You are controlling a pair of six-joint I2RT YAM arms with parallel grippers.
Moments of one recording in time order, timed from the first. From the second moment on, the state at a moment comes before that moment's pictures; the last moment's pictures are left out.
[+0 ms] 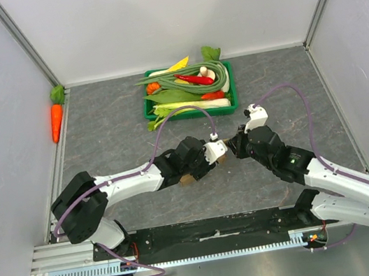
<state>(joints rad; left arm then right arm) -0.99 1.54 0.83 -0.04 -0.03 0.30 0.80 0.90 0.58 -0.13 0.33 0.59</state>
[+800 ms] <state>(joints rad) -0.98 1.59 0.89 -0.08 -0.03 0.29 0.78 0.81 0.58 -0.27 0.29 0.60</state>
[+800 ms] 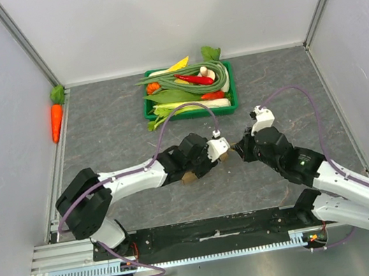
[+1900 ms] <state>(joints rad) -0.92 1.18 0.97 -0.12 -0.21 0.12 0.40 1.16 0.77 -0.17 0.40 0.60</state>
